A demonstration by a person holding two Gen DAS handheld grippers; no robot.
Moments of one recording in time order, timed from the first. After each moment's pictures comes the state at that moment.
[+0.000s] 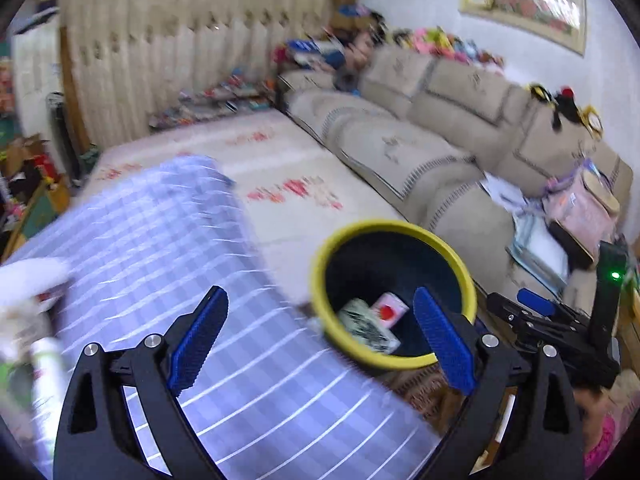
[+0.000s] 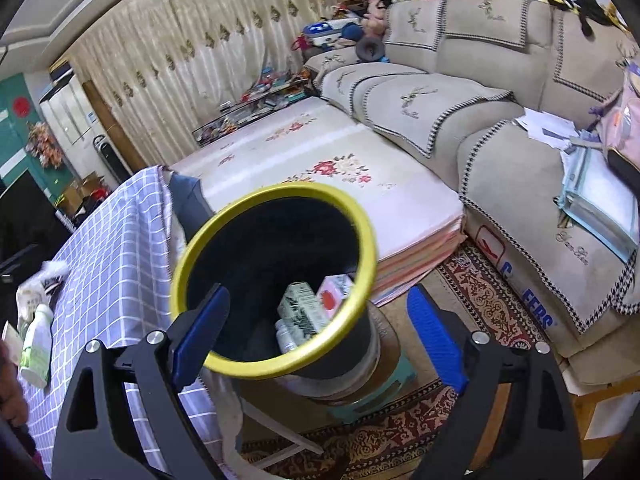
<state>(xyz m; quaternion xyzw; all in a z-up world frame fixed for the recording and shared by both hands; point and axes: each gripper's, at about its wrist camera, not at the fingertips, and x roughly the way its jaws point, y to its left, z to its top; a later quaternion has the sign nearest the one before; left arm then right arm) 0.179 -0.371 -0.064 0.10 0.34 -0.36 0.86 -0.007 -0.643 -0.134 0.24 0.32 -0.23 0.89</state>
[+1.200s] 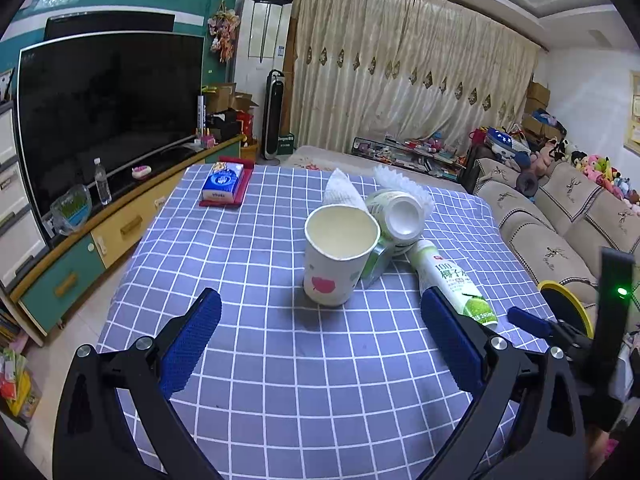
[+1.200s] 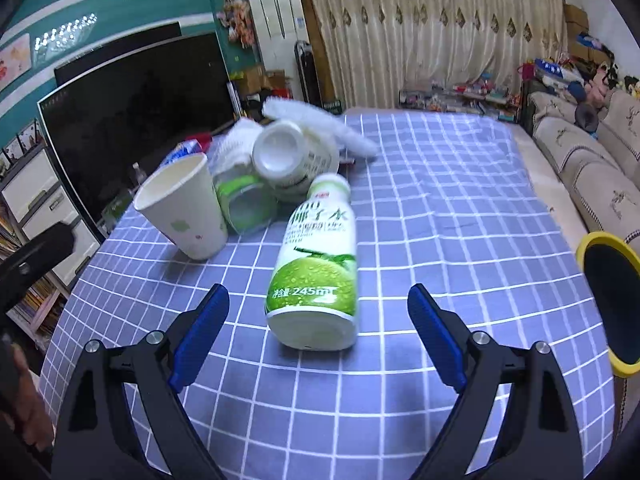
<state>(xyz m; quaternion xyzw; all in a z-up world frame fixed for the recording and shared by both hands) 0.129 0.007 -0.075 -0.05 0.29 -0.06 0.95 0.134 -0.262 -0.101 0.07 0.36 0.07 0.93</state>
